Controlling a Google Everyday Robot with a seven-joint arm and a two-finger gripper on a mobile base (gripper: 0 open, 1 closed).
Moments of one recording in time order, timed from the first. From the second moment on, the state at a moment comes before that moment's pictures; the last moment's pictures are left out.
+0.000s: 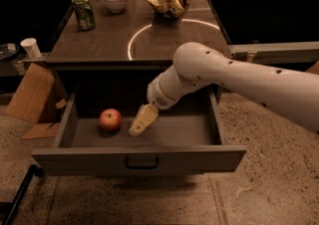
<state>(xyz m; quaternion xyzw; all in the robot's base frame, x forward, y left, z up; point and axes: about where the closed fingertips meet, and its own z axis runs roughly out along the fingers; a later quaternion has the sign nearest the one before) 0.576 0.043 0.716 -0.57 0.75 0.20 0.26</state>
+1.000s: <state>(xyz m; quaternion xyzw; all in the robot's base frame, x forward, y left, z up) 0.610 0.099 0.657 -0.57 0.74 0.21 0.30</state>
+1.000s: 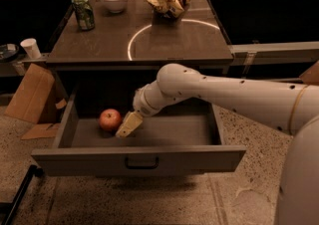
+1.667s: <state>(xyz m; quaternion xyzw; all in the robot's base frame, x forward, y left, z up) 0.625 0.133 0.630 -0.58 0.71 0.21 0.34</state>
